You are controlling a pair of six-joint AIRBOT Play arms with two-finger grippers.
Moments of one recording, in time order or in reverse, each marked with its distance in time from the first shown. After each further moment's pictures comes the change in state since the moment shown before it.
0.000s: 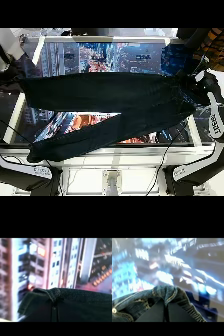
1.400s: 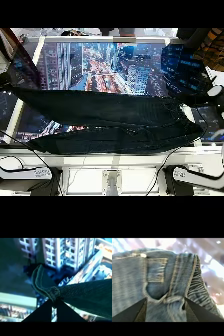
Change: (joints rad) left arm 0.012 0.192 0.002 0.086 -0.372 0.151; right arm -0.075 0.379 -0.406 0.129 0.352 -0.418
